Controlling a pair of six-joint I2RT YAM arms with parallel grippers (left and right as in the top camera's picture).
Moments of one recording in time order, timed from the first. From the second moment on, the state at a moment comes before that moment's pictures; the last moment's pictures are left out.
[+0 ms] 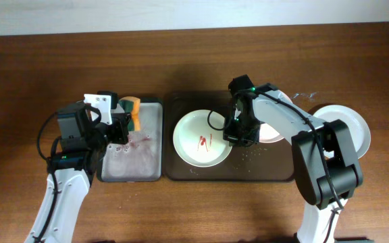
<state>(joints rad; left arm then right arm) 0.09 1.30 0.73 -0.14 0.47 -0.03 0.33 2.02 1.36 -0.95 -0.27 0.53</state>
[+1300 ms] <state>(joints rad) 0.09 1.28 0.73 0.21 0.67 -0.23 0.33 2.02 1.36 -0.95 -0.27 0.53</state>
